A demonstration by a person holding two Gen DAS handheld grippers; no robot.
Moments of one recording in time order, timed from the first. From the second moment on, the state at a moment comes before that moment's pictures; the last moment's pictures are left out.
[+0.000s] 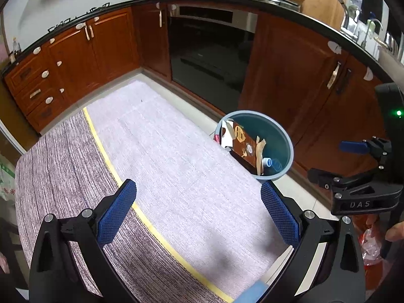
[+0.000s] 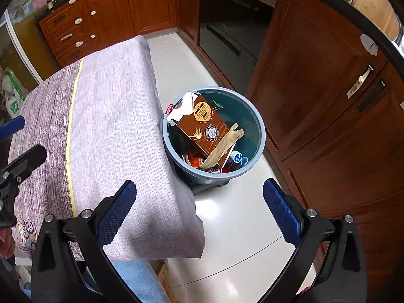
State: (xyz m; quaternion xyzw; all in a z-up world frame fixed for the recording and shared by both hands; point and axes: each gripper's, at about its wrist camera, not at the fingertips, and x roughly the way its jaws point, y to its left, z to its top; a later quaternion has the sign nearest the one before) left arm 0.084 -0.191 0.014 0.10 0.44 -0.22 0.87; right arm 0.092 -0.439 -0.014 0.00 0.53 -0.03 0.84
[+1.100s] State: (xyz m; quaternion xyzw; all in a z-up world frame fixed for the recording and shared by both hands) left arm 0.085 -0.187 0.004 0.10 0.46 -0.20 0.86; right arm 0.098 -0.428 -0.012 -0.02 0.54 -0.03 0.84
